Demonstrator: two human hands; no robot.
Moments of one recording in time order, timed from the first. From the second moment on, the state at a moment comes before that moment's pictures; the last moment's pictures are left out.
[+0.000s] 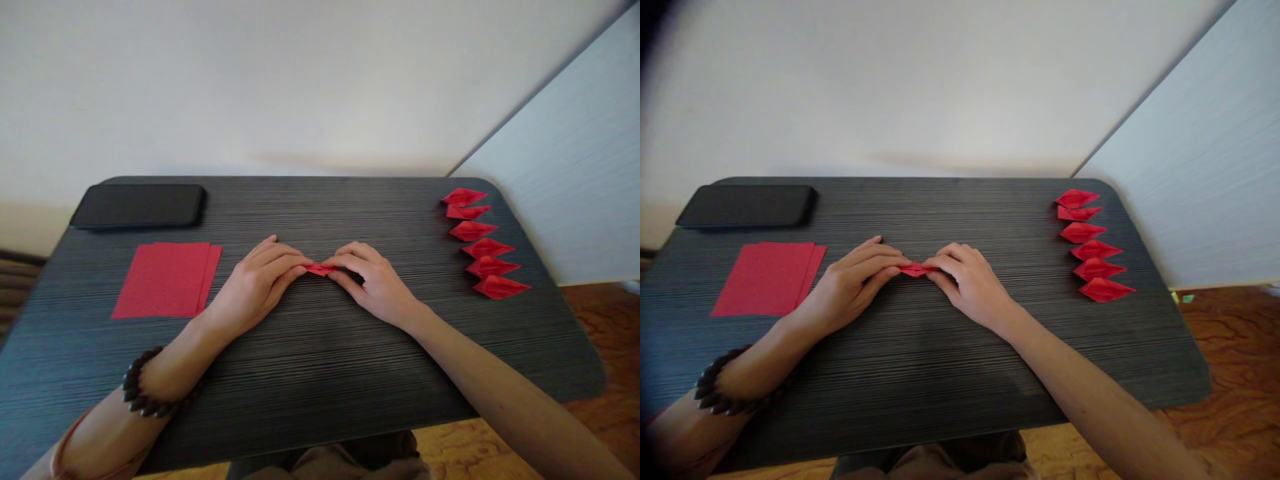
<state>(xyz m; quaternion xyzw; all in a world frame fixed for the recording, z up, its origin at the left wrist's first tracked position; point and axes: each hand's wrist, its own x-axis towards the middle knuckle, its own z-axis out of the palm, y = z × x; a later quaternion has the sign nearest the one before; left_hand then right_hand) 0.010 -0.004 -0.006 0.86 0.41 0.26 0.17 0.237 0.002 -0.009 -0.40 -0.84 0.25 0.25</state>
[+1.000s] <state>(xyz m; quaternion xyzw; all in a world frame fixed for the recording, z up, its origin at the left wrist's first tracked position) 0.016 -0.007 -0.008 0.84 0.44 0.24 0.22 0.239 0.007 -0.005 -0.40 -0.85 0.29 0.20</state>
